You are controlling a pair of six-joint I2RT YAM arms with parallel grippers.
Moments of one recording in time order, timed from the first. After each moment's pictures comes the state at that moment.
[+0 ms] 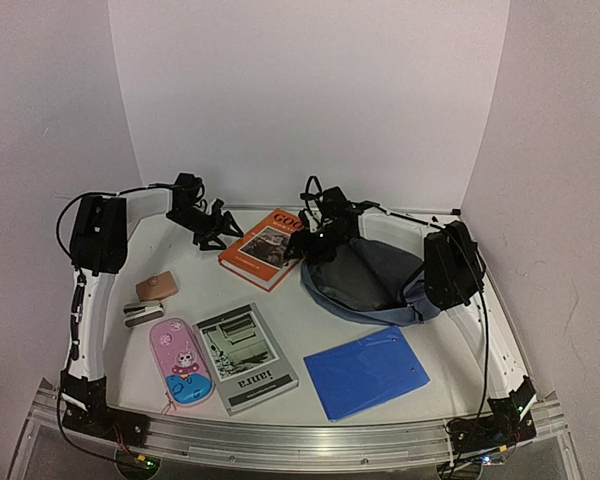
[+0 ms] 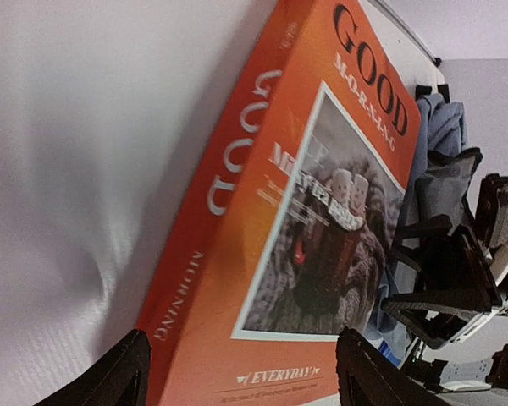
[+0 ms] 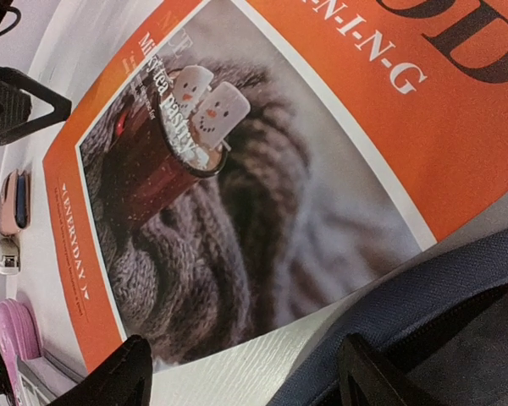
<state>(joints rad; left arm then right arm) -0.23 2.39 1.98 -0.65 0.69 -0.39 0.61 2.60 2.28 -0.61 -0.35 0.38</state>
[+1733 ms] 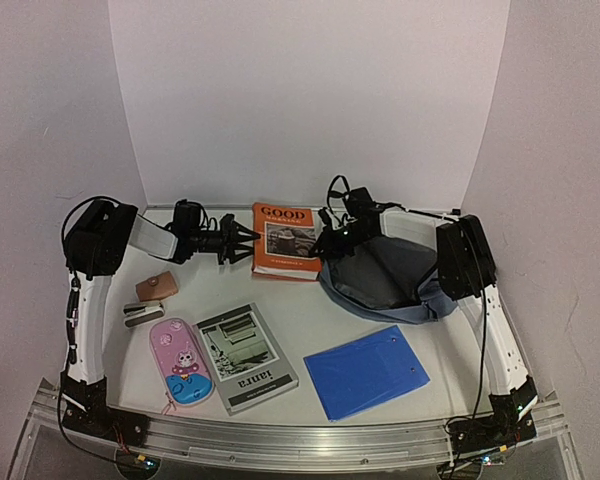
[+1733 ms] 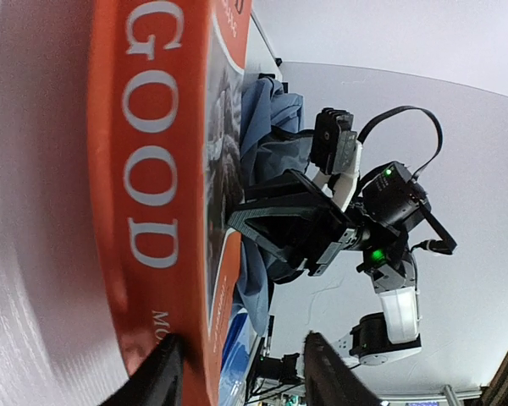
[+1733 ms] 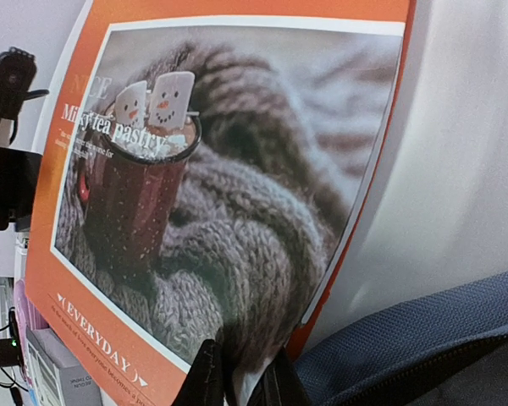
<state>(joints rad) -0.31 2.28 1.37 0.54 1.01 -1.21 0.49 2.57 2.15 -0.51 -0.55 0.30</state>
